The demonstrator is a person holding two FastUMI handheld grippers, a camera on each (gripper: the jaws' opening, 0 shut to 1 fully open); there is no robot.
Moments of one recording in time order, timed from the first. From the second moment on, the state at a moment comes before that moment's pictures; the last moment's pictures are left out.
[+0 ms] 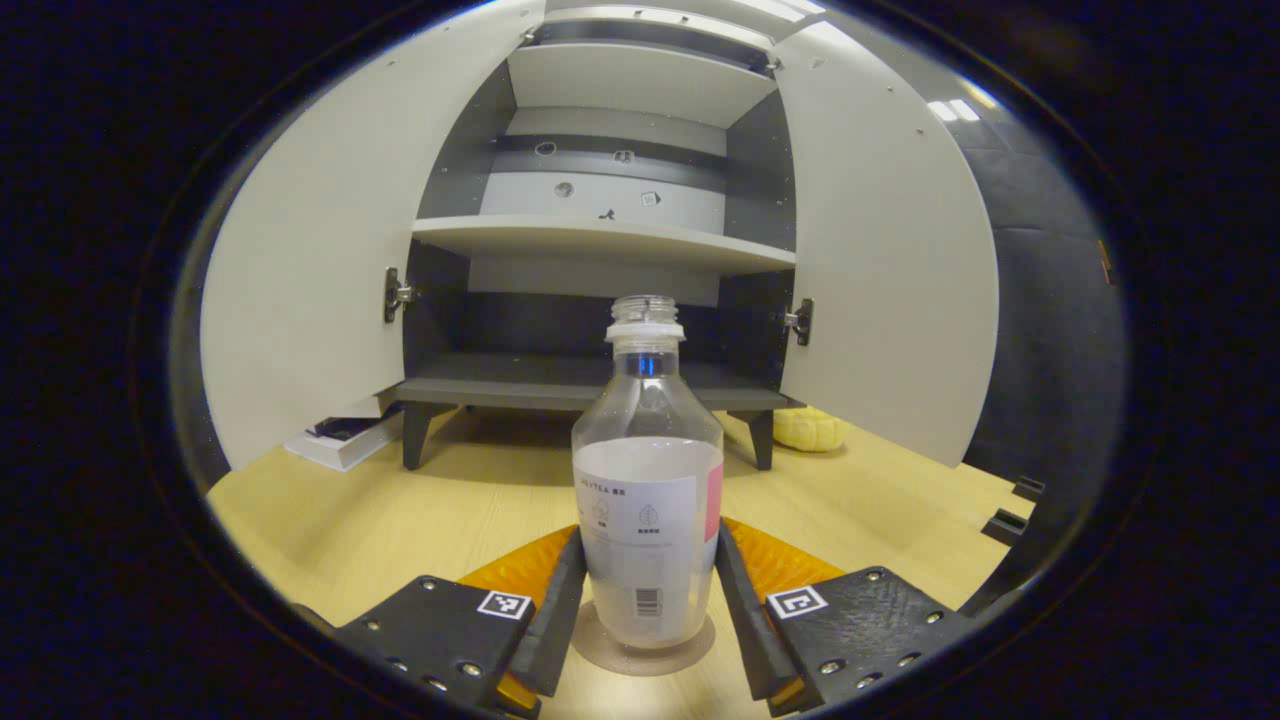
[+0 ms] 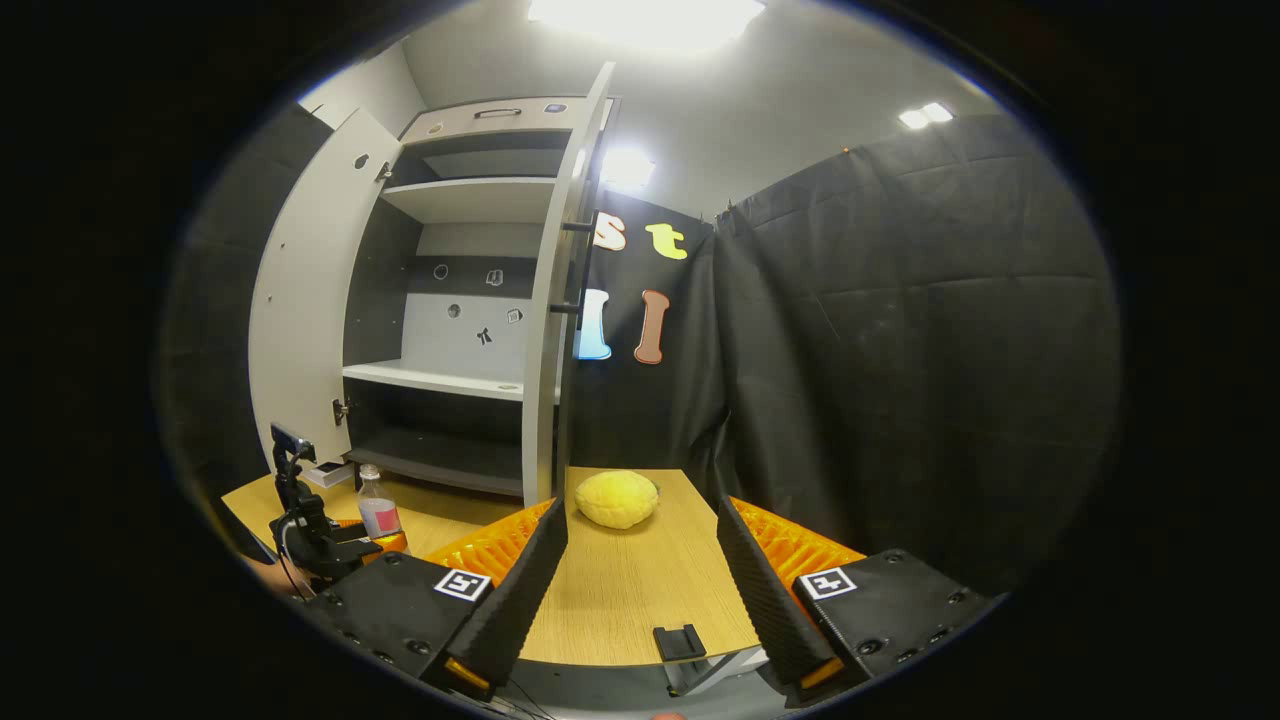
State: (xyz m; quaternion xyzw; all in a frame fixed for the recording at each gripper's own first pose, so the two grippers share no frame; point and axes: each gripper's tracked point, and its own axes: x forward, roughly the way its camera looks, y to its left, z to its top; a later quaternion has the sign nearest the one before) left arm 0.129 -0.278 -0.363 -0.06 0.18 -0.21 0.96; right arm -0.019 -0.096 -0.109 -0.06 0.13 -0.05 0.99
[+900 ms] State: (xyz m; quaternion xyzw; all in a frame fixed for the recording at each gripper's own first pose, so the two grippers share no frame) left arm 0.114 -0.273 -0.336 -0.03 0.16 -0.19 0.97; right arm -0.017 -0.078 -0.094 -0.06 0.11 -0.03 0.99
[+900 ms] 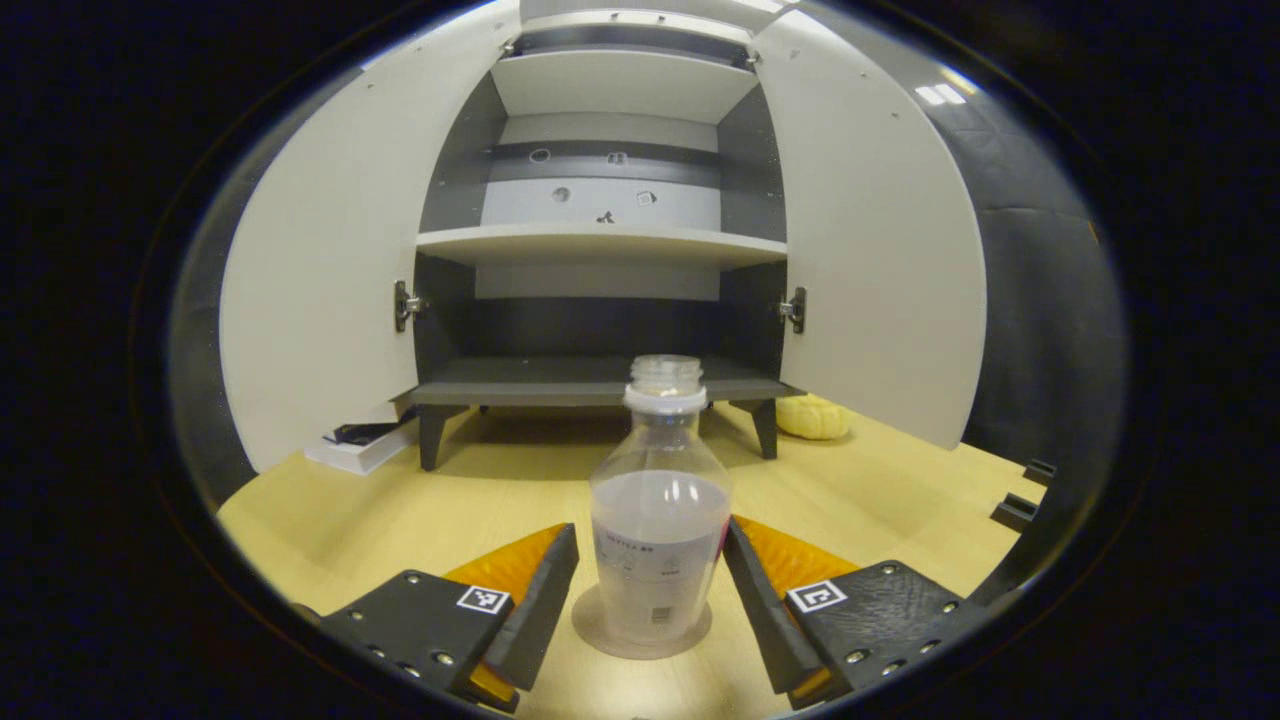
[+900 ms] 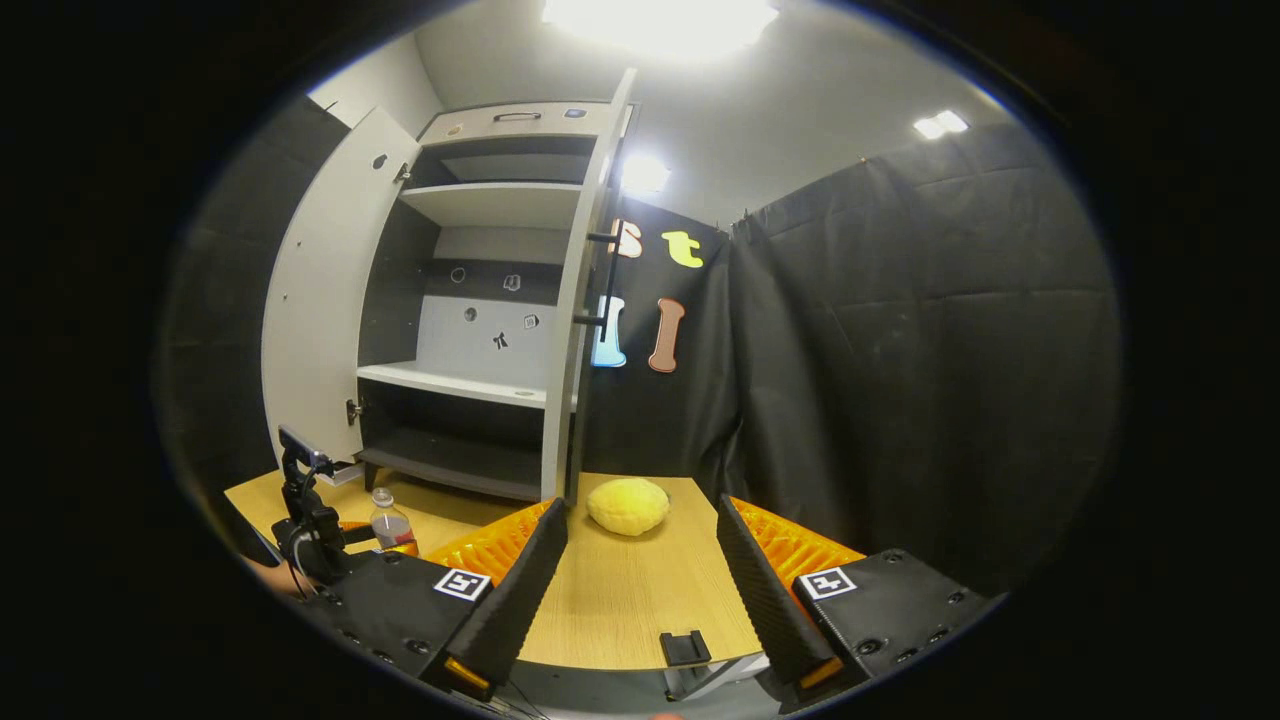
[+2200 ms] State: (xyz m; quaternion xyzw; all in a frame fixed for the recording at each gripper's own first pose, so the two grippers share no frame) left arm 0.093 -0.050 -0.010 -0.02 0.02 -0.04 1.00; right arm 0.109 -0.092 0.012 0.01 0.01 -0.11 0.99
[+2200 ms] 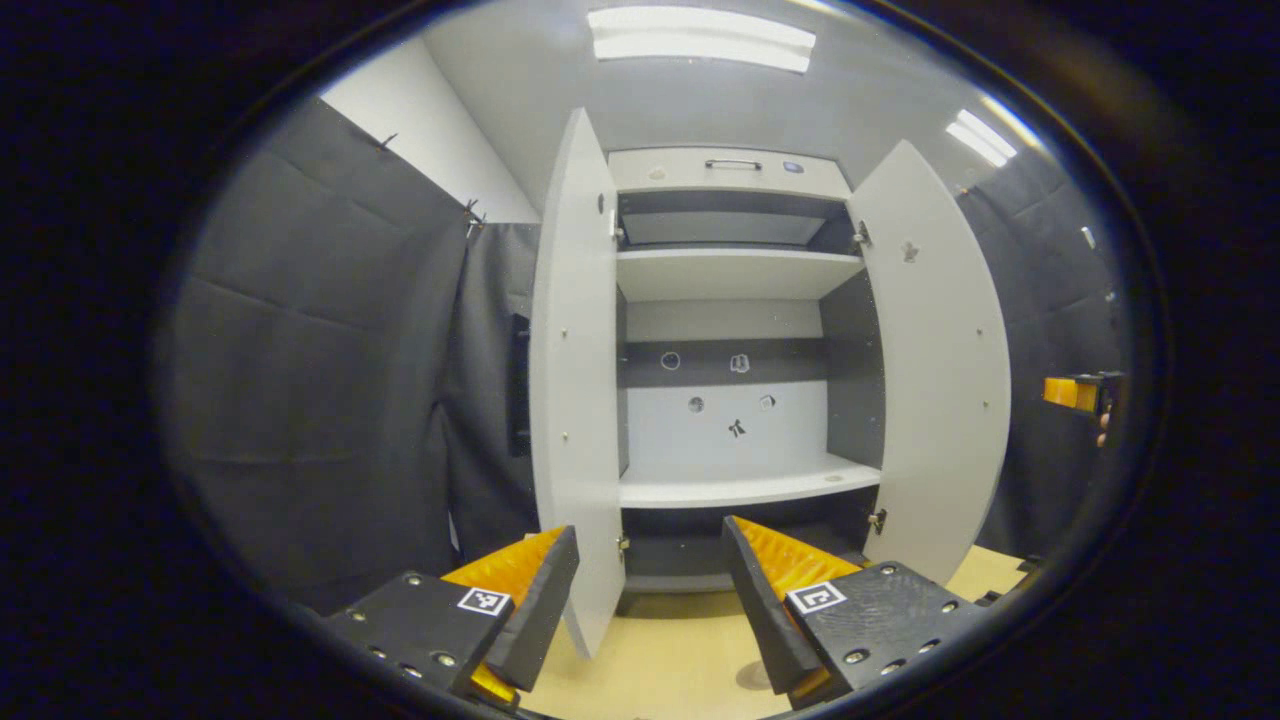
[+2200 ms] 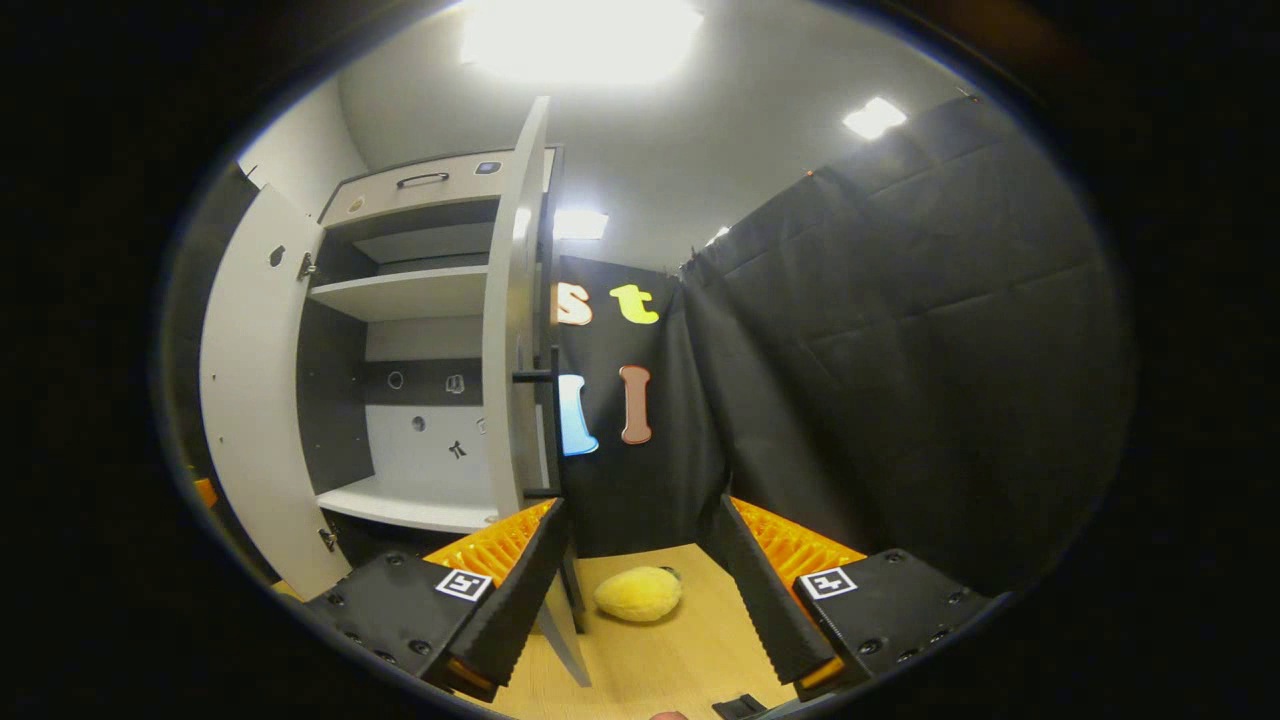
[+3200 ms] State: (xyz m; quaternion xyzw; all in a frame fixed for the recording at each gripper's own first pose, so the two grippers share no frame) left arm 0.133 0.164 -0.019 -0.05 0.00 0.07 1.00; right arm 0.164 -0.074 0.011 -0.04 0.02 -0.22 0.97
